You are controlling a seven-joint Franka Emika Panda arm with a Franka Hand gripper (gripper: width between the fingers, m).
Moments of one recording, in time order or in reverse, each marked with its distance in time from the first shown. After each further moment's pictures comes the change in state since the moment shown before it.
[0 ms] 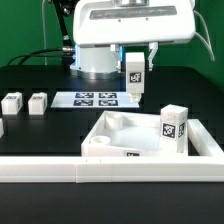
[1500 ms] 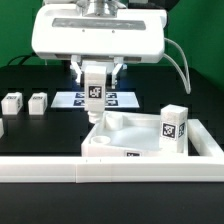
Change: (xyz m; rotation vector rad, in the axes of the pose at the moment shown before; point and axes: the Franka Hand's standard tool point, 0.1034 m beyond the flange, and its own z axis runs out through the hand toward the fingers) arm 0.050 0.058 0.032 -0.087 0.173 0.003
